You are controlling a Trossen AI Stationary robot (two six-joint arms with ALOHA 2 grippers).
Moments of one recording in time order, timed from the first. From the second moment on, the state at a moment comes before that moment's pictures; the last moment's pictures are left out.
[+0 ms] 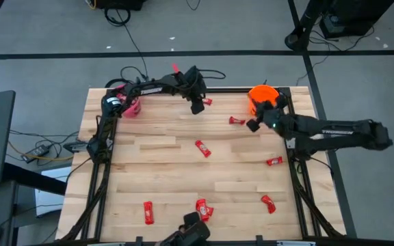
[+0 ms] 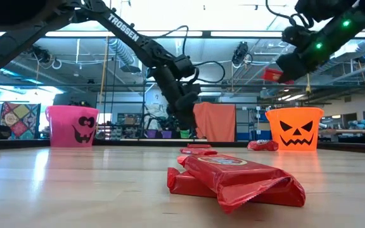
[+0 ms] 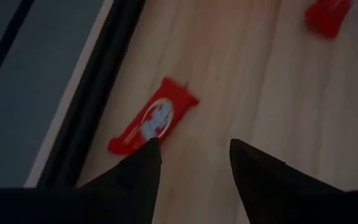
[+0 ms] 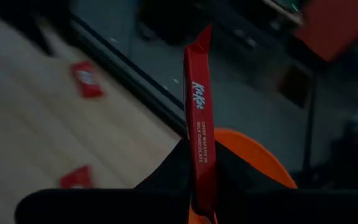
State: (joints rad) left arm 0.58 2.15 1.70 -0.51 0.14 0.27; right arm -0.21 0.84 0.54 -0.33 0.83 0.07
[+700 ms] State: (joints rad) left arm 0.57 2.15 1.70 -0.44 0.14 0.57; right arm -0.68 0.82 0.54 -0.39 0.50 0.10
